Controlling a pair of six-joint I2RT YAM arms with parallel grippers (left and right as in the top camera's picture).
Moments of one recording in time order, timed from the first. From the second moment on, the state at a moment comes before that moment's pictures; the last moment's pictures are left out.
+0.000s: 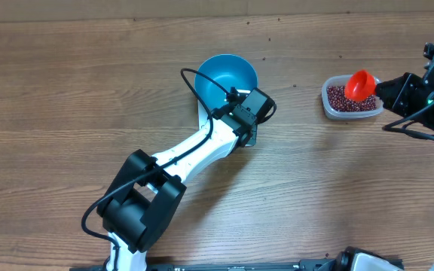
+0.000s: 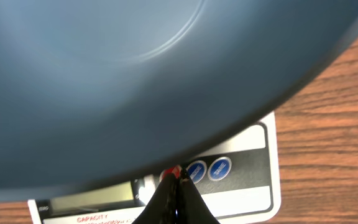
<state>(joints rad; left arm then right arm) -0.72 1.99 1.39 -0.59 -0.28 -0.58 -0.31 1.36 1.58 -1.18 -0.46 0.14</state>
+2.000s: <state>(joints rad) -0.72 2.04 1.37 -0.56 -0.29 -0.58 -0.31 1.36 1.58 -1.19 -0.46 0.14</state>
